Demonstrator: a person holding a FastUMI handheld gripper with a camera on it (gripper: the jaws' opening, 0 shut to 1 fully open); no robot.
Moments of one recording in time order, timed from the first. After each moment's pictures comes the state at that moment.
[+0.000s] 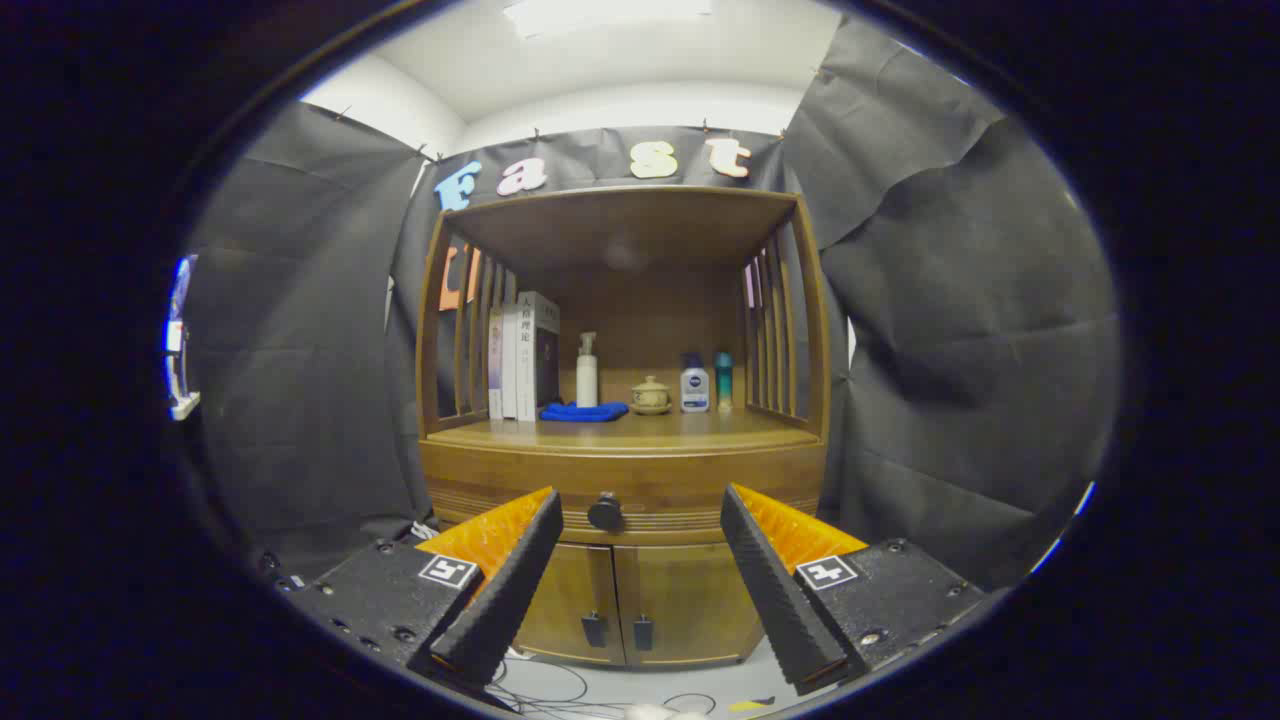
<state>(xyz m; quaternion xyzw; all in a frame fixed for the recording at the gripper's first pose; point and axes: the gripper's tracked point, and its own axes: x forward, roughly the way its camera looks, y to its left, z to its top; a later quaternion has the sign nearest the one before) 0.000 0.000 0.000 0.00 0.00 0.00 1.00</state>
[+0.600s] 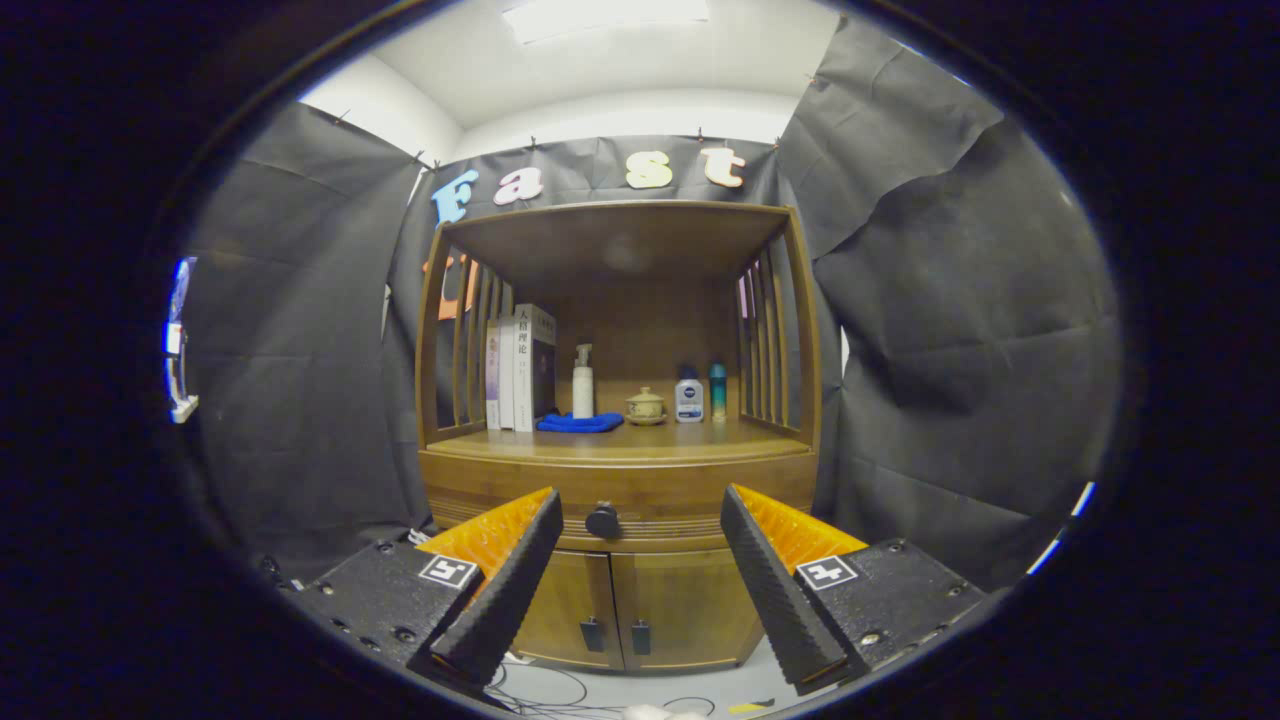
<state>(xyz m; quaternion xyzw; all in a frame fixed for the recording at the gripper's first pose) -0.006 -0.002 0.009 0.00 -0.02 -0.01 1.00</state>
